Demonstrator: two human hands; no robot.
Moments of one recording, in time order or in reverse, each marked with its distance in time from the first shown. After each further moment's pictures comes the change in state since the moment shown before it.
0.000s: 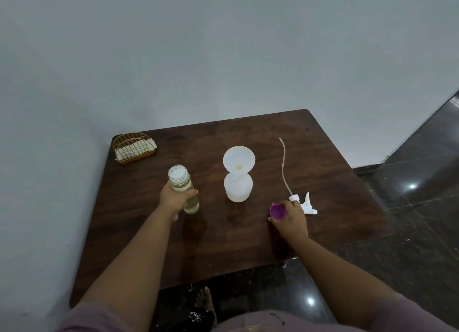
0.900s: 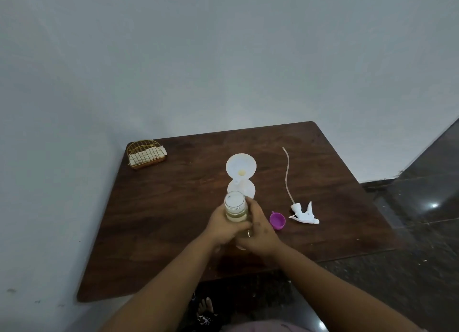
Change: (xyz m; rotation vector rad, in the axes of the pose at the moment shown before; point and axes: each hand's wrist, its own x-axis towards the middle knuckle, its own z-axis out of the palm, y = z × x) left_hand -0.120 -0.007 0.070 0.136 -0.373 0.158; right_hand -0.052 -0.084 -0.013 0.504 -0.378 -0.444
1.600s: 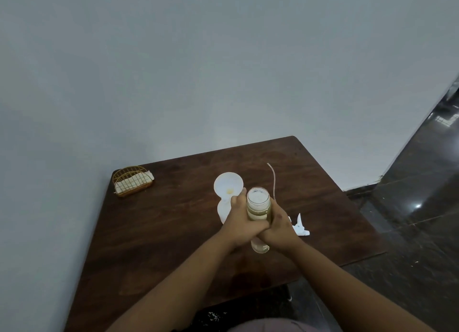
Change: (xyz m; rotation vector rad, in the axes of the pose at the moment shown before) left_hand 0.021 0.053 0.041 0.333 -0.150 0.231; right_hand 0.001 -0.047 -0.064 0.055 0.254 -0.061
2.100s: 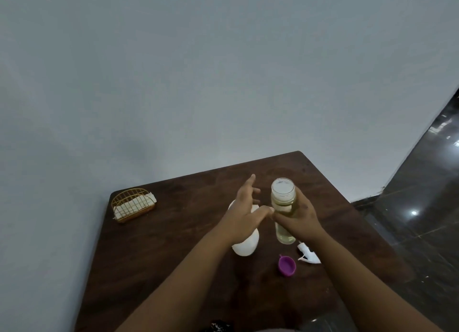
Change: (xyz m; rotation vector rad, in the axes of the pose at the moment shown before) left_hand 0.051 0.028 -0.077 0.037 -0.073 0.161; right_hand 0.081 -0.005 -0.017 -0.102 0.139 -0.008
